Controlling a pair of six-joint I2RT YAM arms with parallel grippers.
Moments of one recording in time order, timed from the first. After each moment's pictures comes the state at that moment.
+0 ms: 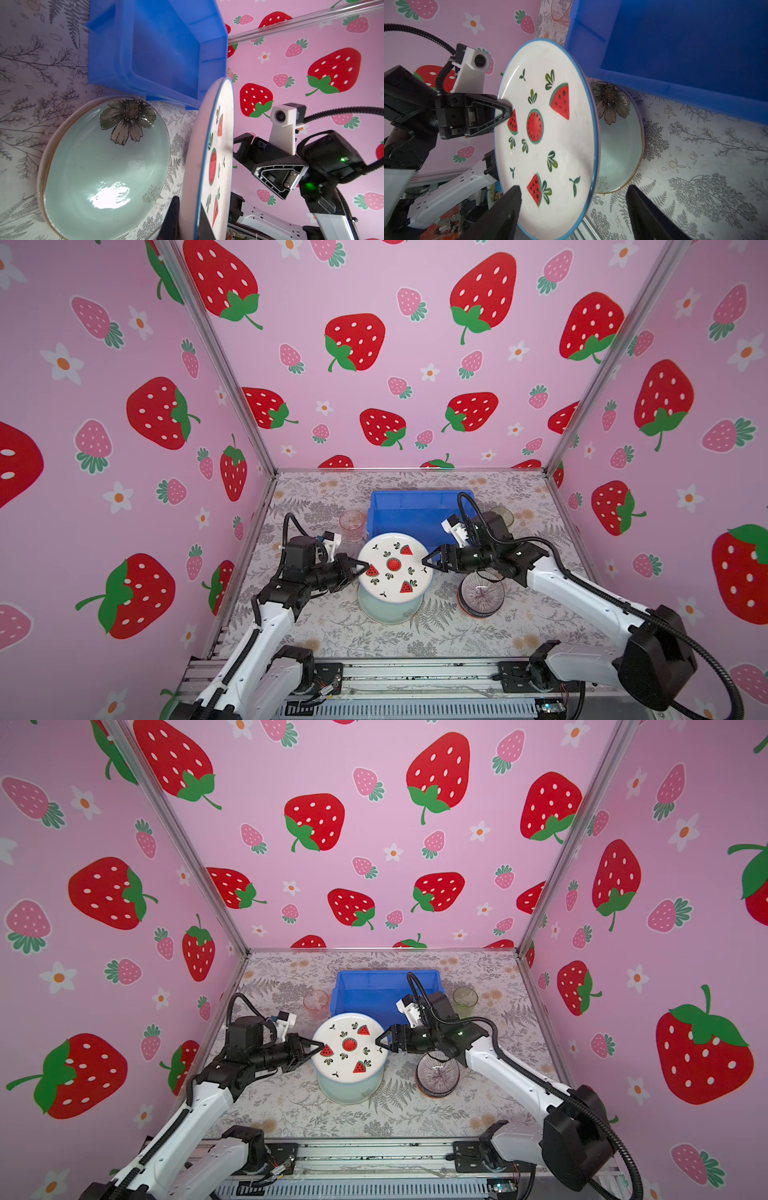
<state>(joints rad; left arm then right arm) -0.14 0.89 0.58 -0.35 0.79 -0.83 0.69 1.27 0.88 -0.35 -0.63 0.61</state>
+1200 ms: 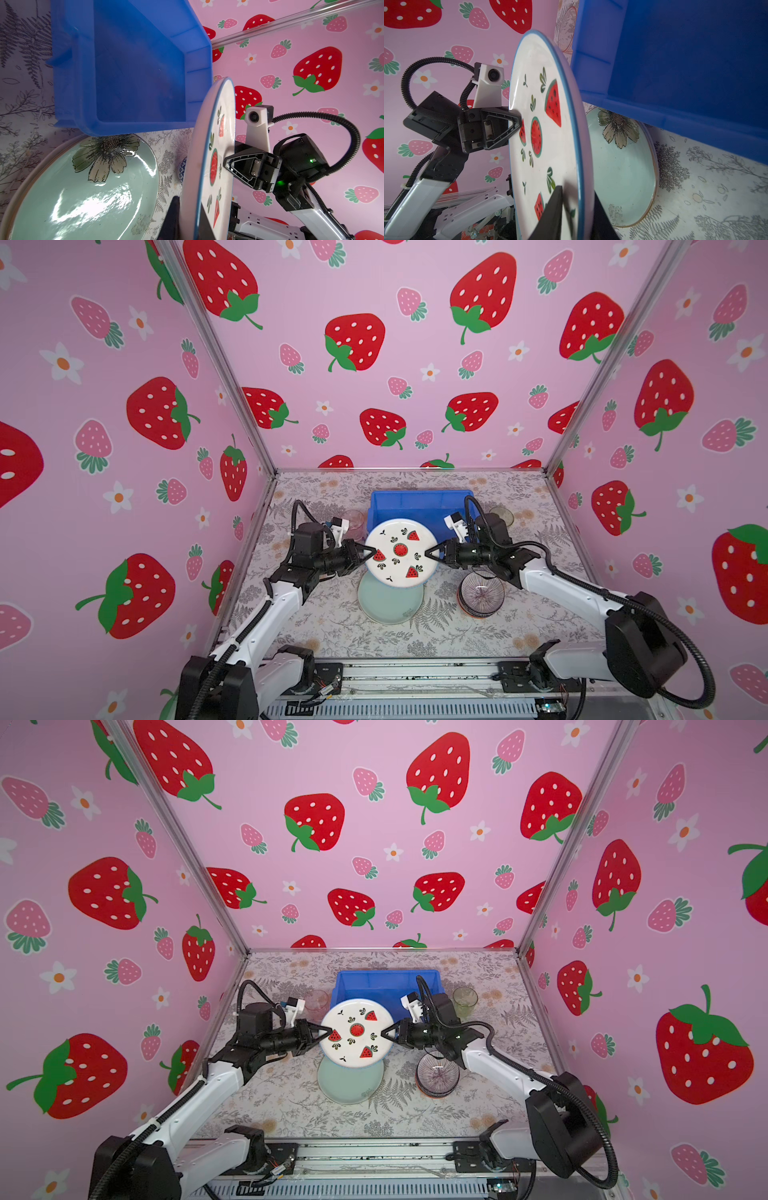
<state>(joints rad) -0.18 1.08 0.62 -0.14 0.81 -0.84 0.64 1.34 0.76 0.01 -0.70 0.83</state>
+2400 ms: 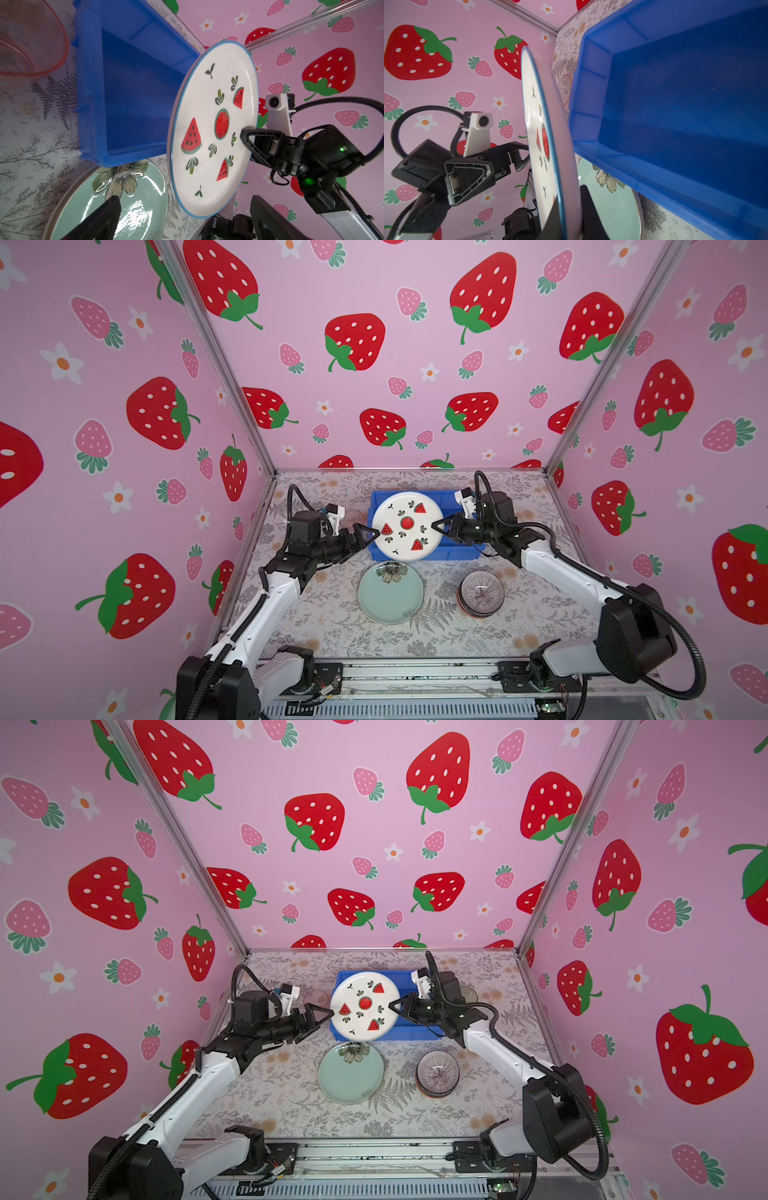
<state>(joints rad) -0.14 1.10 0.79 -0.28 0.71 -0.69 0.54 1.43 0.99 -0.08 -0.59 0.79</state>
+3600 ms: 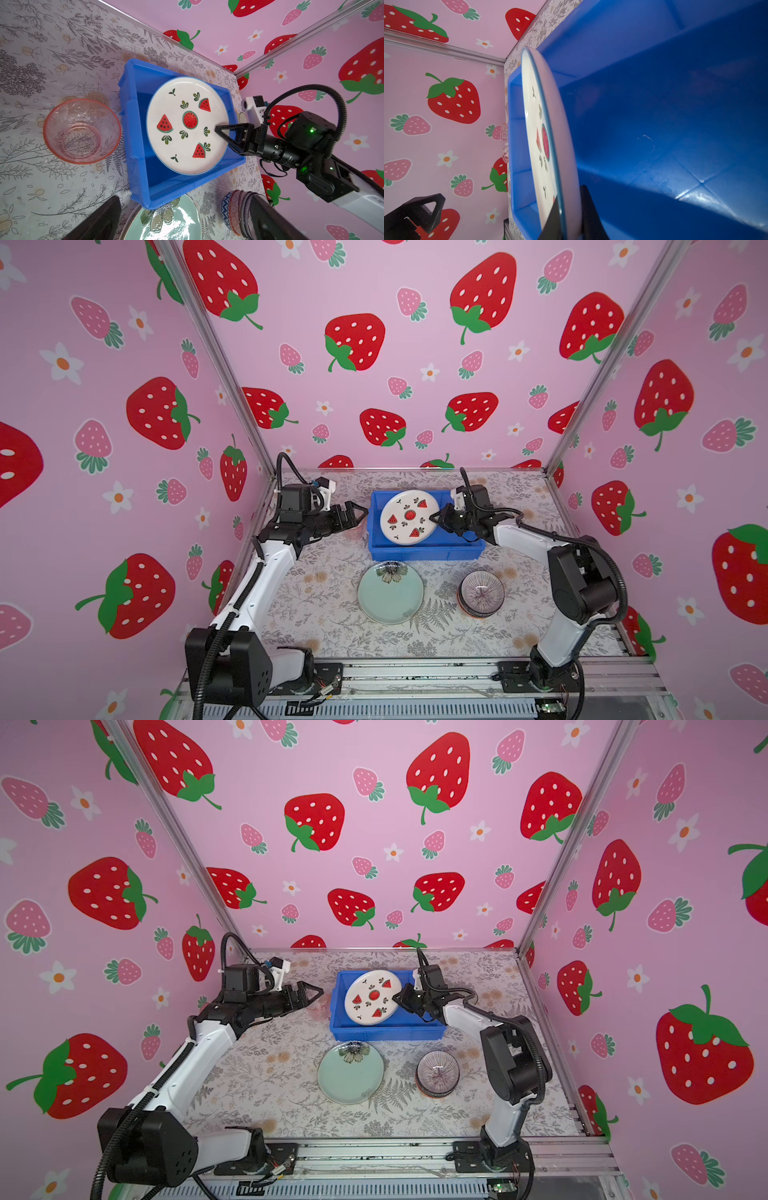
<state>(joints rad) -0.06 1.28 1.07 -0.46 0.64 -0.40 0.51 1.79 1.15 -0.03 -0.43 0.87</state>
